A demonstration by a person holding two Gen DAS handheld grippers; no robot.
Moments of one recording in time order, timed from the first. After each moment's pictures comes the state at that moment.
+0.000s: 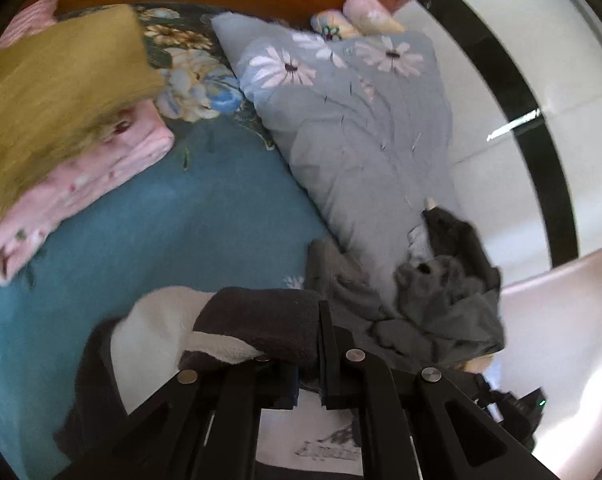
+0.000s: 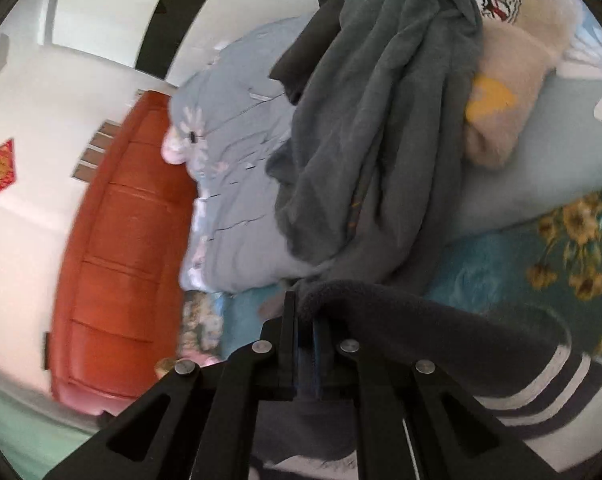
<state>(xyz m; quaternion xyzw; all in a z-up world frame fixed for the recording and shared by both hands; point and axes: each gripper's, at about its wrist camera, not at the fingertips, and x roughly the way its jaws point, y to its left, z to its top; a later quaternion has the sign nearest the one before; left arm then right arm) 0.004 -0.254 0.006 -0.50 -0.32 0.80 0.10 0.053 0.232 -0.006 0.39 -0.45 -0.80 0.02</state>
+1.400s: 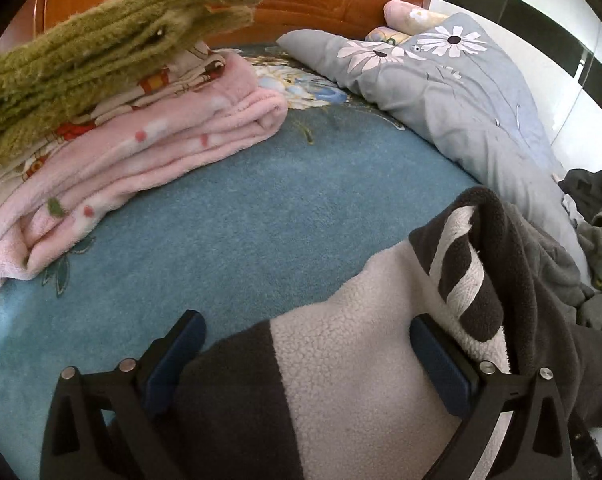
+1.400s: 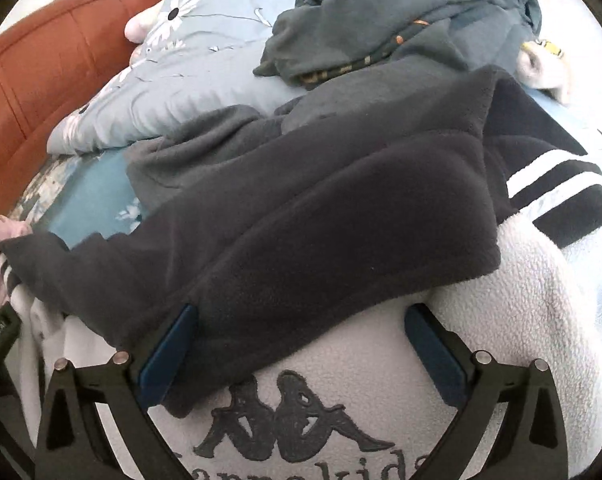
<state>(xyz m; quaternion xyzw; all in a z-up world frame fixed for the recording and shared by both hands) 0.036 -0.235 -0.132 -0.43 -0.15 0.89 -0.09 0.074 0.046 -0.134 0.44 -0.13 -0.88 -0.12</state>
